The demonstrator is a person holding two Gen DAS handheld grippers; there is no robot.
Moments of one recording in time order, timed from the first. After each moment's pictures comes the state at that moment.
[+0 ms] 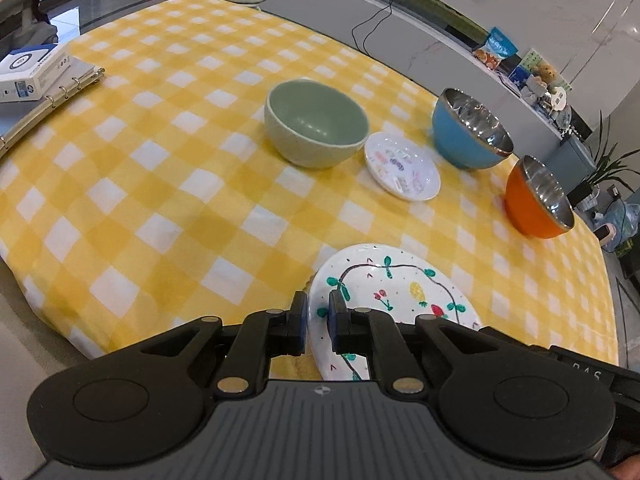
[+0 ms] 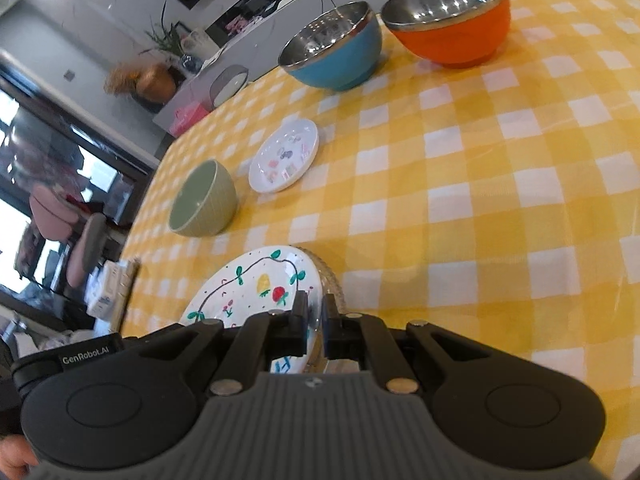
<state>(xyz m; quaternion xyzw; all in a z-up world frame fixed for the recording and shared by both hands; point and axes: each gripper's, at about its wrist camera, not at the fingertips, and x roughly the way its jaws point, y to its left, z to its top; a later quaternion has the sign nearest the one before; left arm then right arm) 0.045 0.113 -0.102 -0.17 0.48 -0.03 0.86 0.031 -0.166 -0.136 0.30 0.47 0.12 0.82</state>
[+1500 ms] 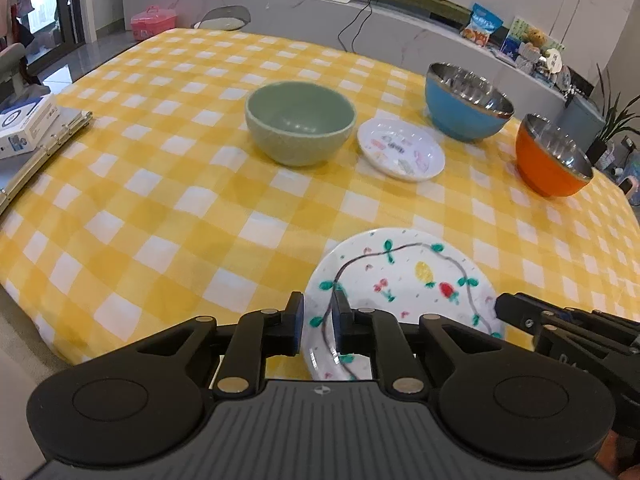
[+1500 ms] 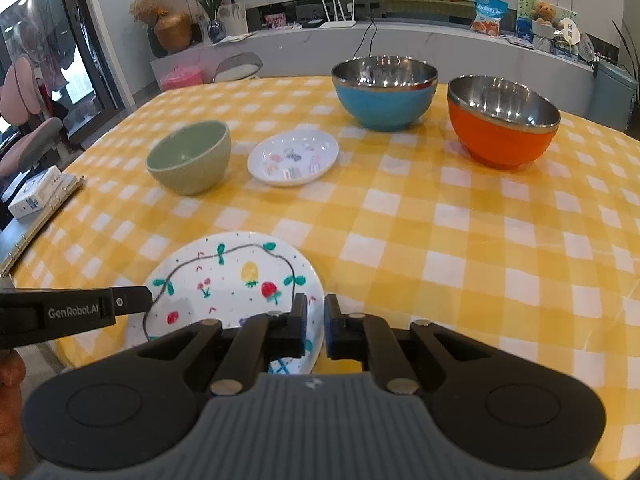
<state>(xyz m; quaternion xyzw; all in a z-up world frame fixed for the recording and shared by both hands) 0.039 0.088 -0.110 -0.07 0.46 -0.03 0.89 0.019 -0.111 -0.128 0.06 0.42 0.09 0.90</state>
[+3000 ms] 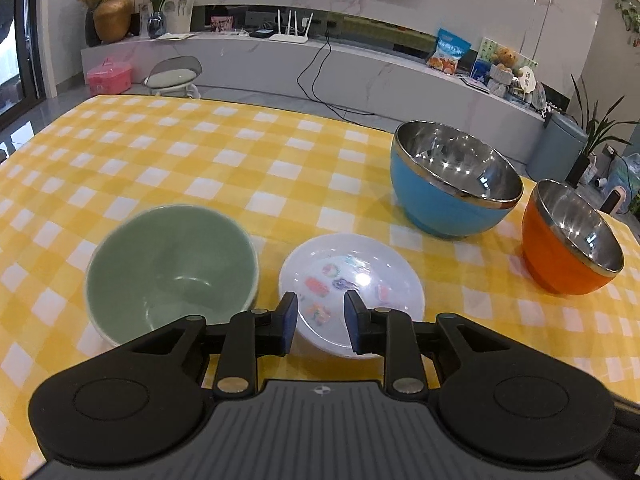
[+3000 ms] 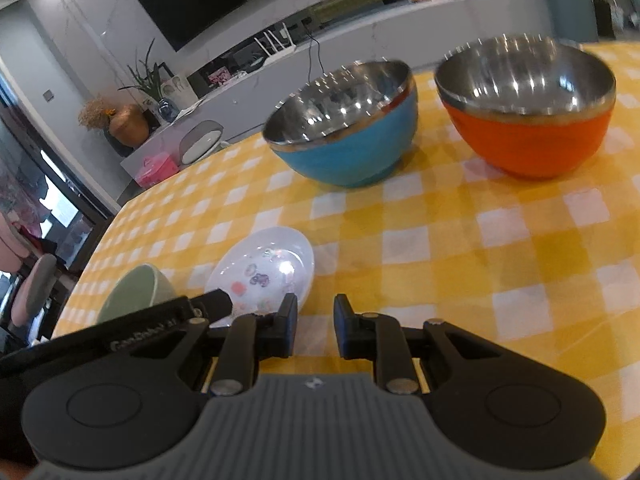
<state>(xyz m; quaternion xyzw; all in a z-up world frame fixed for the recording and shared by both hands) 0.171 0.035 -0.129 -0.04 0.39 -0.07 0.92 0.151 -0.129 -0.172 0.26 0.39 0.05 0.88</state>
